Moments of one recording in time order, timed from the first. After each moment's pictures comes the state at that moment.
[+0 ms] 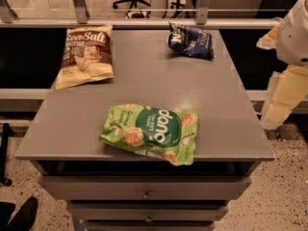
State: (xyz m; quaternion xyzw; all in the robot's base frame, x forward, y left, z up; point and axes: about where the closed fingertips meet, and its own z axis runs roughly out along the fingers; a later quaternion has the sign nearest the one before) arm 0.438 -0.217 0.976 -0.60 0.78 -0.03 0.16
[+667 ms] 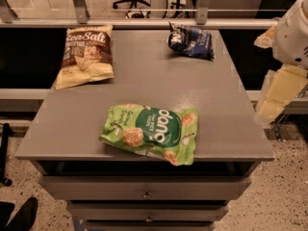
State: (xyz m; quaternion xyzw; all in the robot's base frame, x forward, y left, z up) arm 0.451 -0.214 0.970 -0.60 0.78 -0.03 0.18
